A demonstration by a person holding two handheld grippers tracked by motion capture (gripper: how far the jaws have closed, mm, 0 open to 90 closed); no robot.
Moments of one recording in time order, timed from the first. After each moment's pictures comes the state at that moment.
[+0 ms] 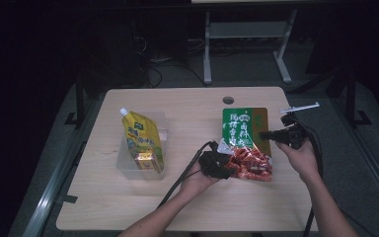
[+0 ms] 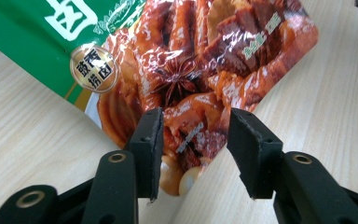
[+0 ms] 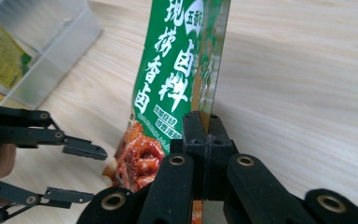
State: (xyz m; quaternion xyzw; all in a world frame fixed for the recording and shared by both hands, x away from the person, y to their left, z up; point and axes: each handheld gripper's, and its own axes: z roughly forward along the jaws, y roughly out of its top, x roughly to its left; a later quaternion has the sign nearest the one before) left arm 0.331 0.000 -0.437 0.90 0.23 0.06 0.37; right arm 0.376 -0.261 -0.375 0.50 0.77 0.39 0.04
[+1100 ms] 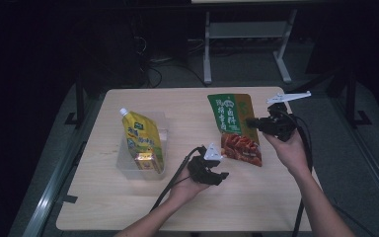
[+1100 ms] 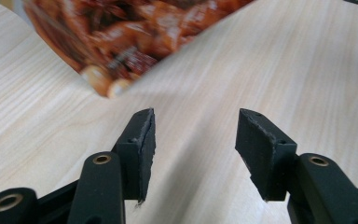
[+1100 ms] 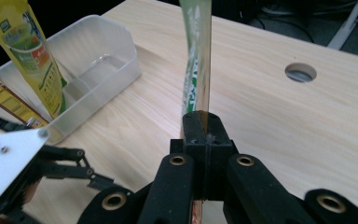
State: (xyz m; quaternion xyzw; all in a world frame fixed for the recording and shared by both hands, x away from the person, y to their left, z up) left arm 0.311 0.032 -0.436 0.89 0.23 0.08 0.39; right arm 0.361 -0.210 -0.319 0.43 0.78 0.44 0.11
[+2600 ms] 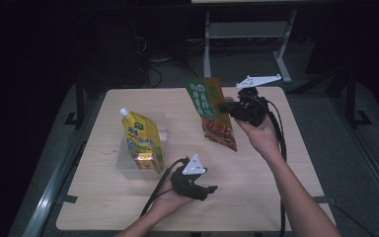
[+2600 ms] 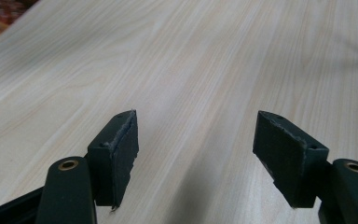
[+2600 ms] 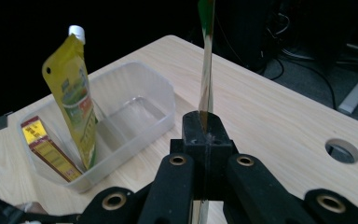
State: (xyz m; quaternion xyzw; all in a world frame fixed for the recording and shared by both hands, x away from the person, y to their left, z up) left arm 0.282 0.076 -0.441 0.88 0.21 0.07 0.42; right arm 0.377 -0.137 -0.279 0.36 0.79 0.48 0.13
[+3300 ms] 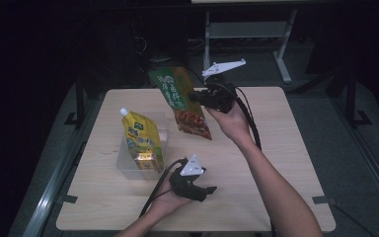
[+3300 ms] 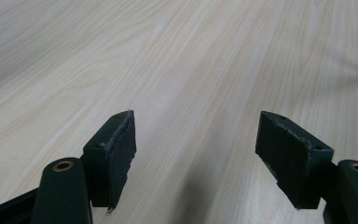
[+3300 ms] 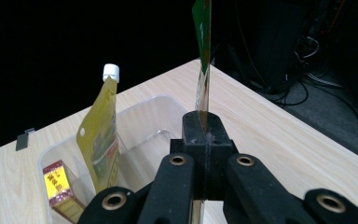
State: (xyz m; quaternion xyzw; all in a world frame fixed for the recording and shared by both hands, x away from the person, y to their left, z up) left arm 0.280 0.079 -0.441 0.87 0.21 0.07 0.43; right arm 0.402 -0.067 -0.257 0.30 0.80 0.50 0.13
